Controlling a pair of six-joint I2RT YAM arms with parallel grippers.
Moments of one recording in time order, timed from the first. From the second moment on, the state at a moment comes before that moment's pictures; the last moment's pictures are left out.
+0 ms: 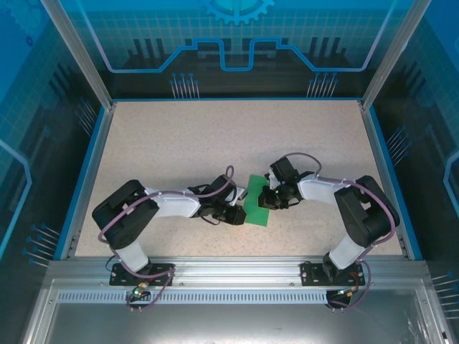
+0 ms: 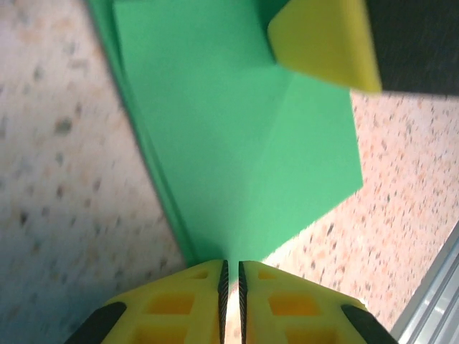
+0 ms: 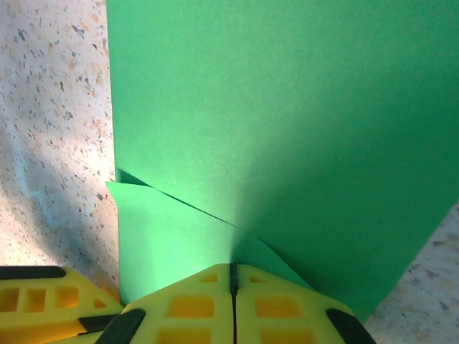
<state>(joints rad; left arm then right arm) -0.79 1.69 0.77 -0.10 0.41 -0.53 0.48 1.64 0.77 -0.35 -0.42 0.58</state>
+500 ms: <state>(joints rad) -0.79 1.69 0.83 -0.14 0.42 -0.53 0.48 1.64 0.77 -0.36 -0.42 0.58</state>
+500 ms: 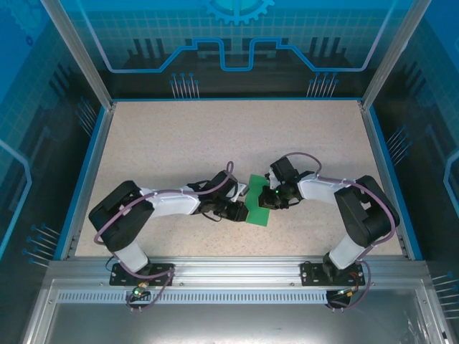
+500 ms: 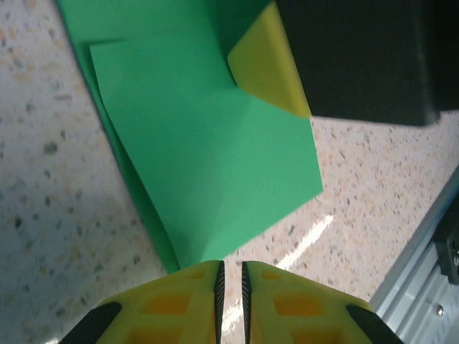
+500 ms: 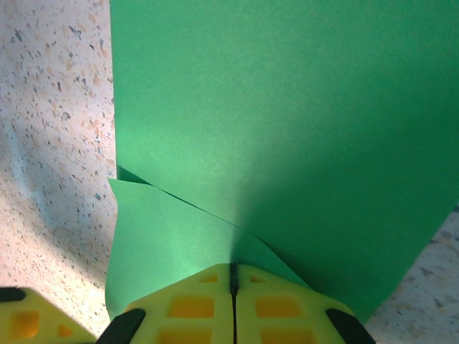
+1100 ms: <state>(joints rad) -0.78 1.76 0.84 -0.14 0.40 -0.53 0.55 1.54 0.78 -0.39 -0.46 0.53</state>
